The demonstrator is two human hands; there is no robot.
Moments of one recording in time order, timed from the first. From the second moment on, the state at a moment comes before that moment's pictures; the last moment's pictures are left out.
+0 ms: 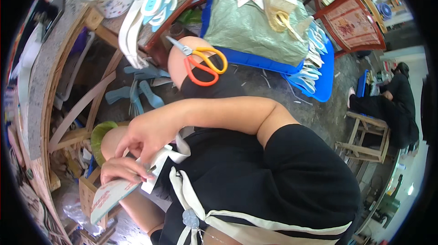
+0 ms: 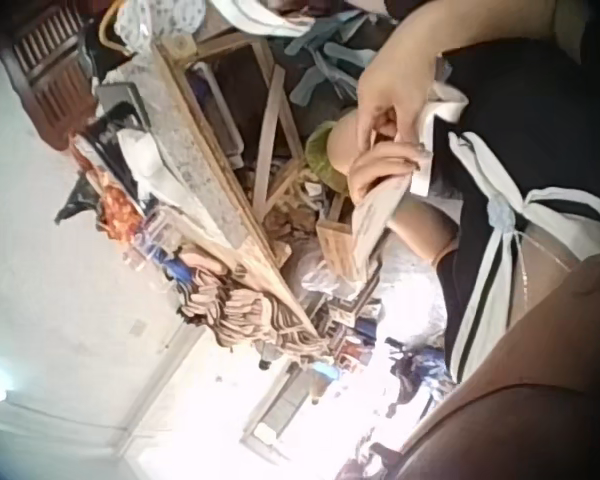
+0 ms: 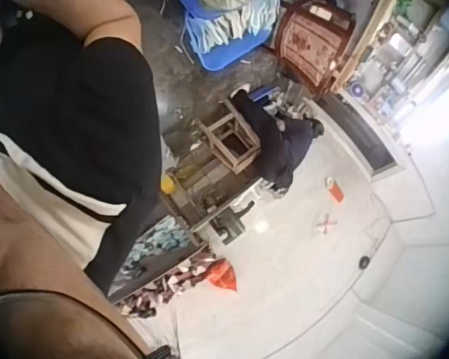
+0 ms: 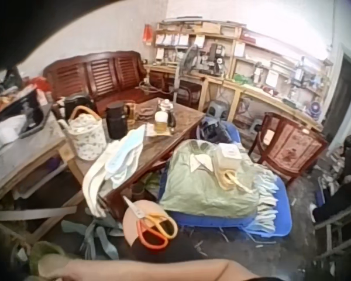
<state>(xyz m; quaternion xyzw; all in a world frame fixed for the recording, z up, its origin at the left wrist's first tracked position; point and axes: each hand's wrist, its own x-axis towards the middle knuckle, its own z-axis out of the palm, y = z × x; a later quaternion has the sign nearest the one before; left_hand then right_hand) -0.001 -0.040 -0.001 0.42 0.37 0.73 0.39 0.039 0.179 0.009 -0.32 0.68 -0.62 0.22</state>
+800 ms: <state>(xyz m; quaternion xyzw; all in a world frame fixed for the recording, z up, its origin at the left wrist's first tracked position) 0.003 0.010 -0.023 0.00 0.44 0.87 0.20 0.014 0.204 -0.008 -0.09 0.67 -0.73 -0.07</state>
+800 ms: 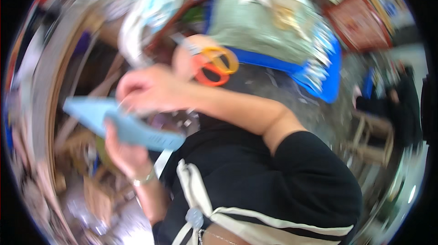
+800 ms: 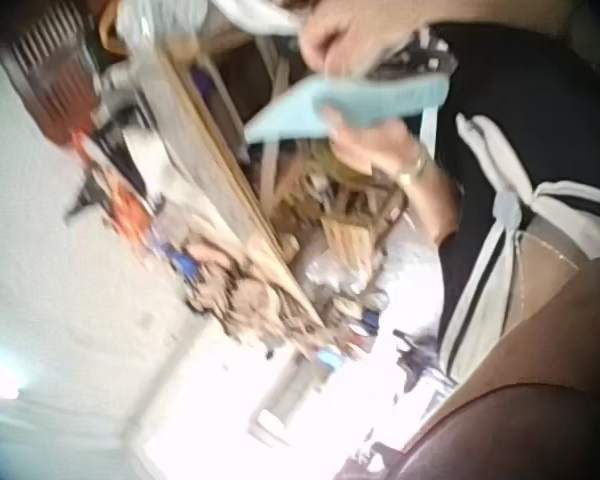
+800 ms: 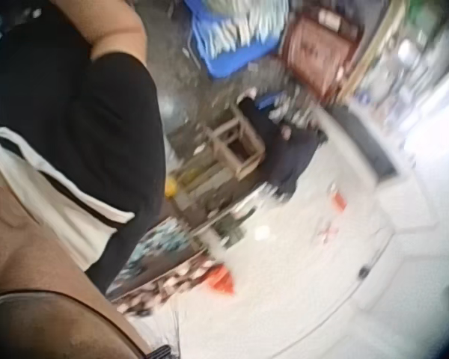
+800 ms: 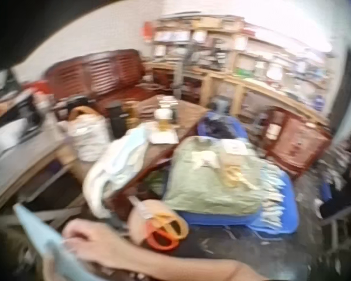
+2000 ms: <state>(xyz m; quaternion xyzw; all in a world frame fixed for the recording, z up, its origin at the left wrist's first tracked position) 0.032 0.017 -0.013 0.10 0.44 0.89 0.01 0.035 0.177 0.014 -0.12 0.64 -0.76 -0.07</state>
